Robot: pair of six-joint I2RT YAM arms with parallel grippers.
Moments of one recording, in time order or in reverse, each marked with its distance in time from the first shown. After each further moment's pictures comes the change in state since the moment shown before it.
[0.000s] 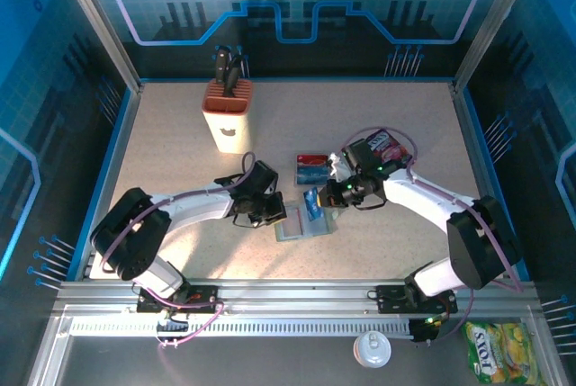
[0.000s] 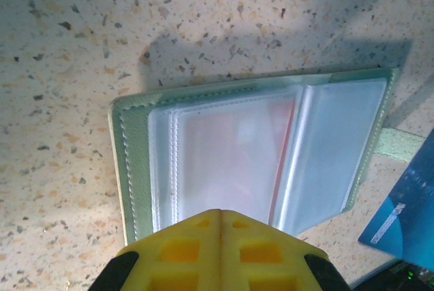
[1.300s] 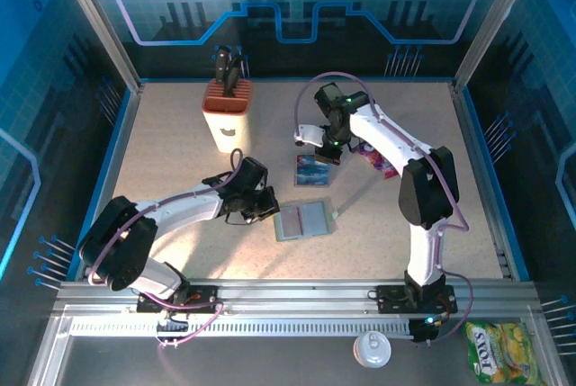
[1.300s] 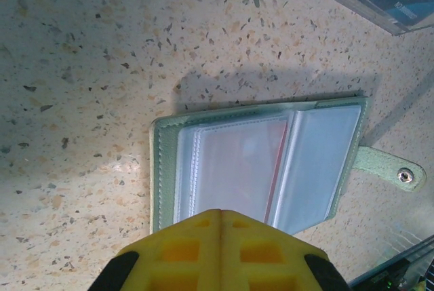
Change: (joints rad) left arm 0.060 -0.079 -0.034 -0.003 -0.011 -0.003; right arm -0.021 0.523 0.862 -0.579 0.313 -1.258
